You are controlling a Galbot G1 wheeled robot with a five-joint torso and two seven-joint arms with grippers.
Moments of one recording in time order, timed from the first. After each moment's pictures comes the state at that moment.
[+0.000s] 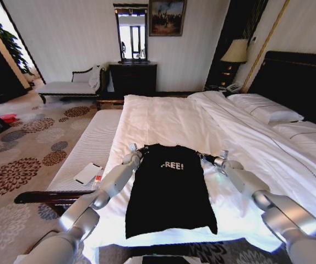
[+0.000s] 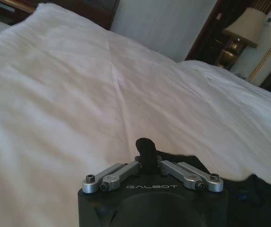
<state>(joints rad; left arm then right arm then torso) 0.33 -1.40 0.16 -0.85 -1.00 0.18 -0.08 -0.29 0.96 -0.21 0.54 1.00 -0.07 -0.59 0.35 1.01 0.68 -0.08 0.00</state>
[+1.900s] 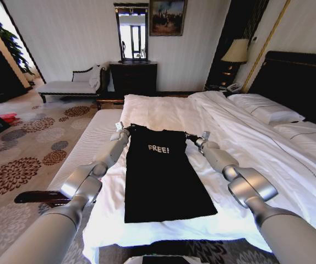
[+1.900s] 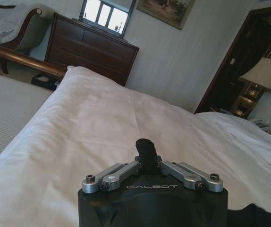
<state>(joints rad) -0.01 -1.44 0.10 -0.43 -0.97 0.10 0.07 0.01 1.26 -0.19 0.24 0.90 0.05 -0.42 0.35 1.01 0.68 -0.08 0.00</state>
